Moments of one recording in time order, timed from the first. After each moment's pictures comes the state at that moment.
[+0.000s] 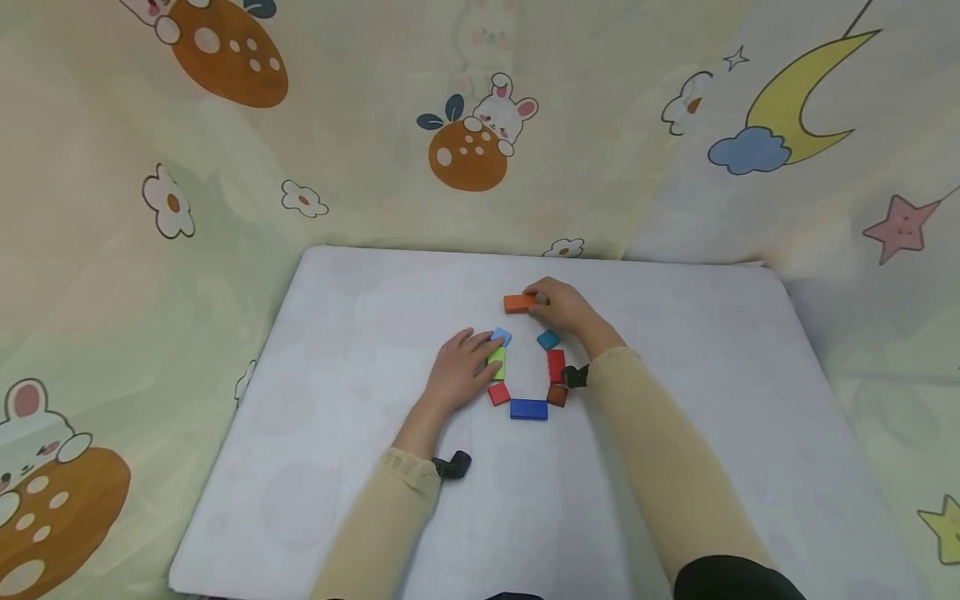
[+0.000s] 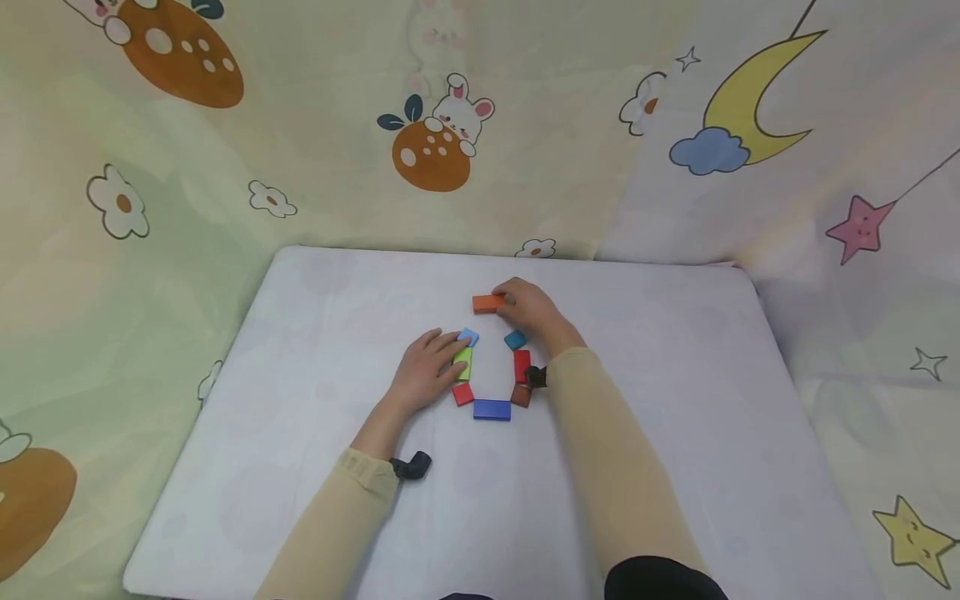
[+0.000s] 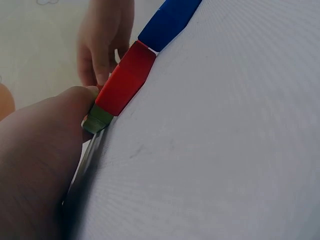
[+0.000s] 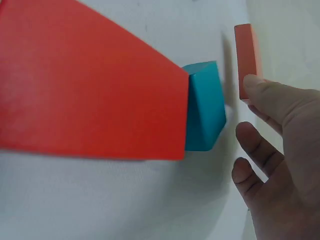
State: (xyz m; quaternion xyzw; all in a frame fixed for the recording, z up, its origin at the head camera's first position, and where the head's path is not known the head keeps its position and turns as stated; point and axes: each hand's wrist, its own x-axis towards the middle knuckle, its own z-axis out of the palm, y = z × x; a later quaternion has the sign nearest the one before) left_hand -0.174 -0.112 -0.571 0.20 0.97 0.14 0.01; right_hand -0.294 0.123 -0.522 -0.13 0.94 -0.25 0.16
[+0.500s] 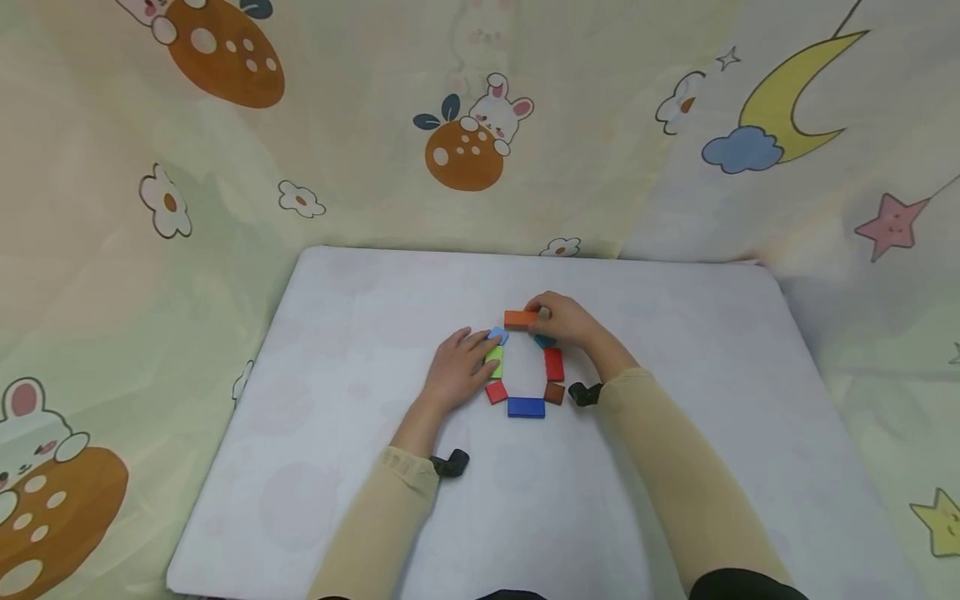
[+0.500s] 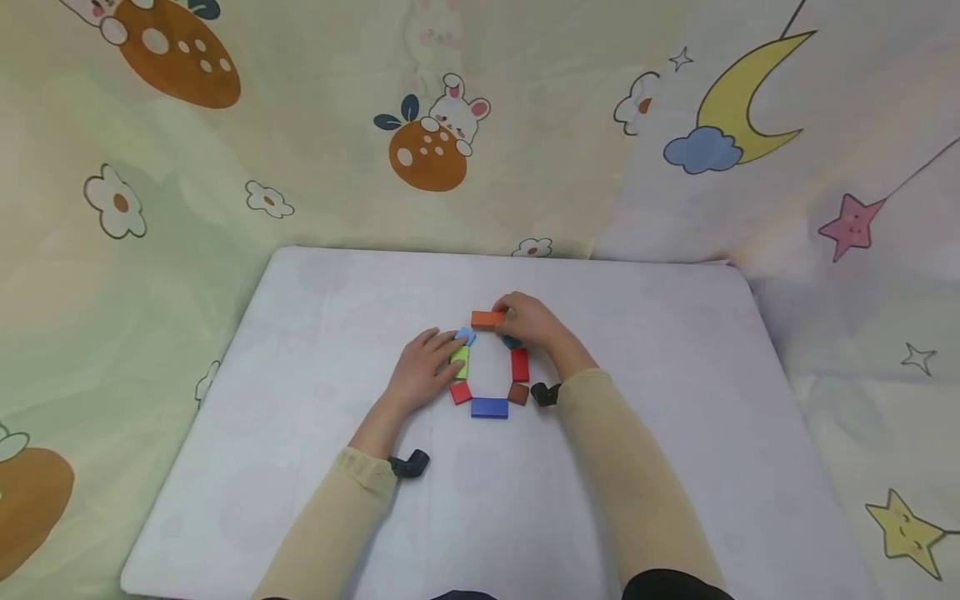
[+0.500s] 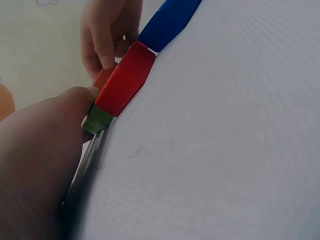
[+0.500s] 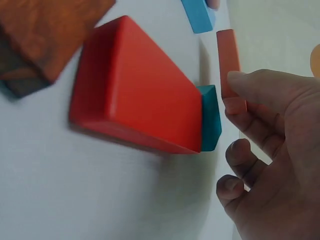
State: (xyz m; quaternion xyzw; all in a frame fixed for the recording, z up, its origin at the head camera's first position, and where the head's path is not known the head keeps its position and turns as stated) left_hand -0.172 -0.112 -0.571 0.20 0.97 0.15 0.01; right_hand -0.258 0.127 -0.511 -0.12 0.93 -0.29 0.20
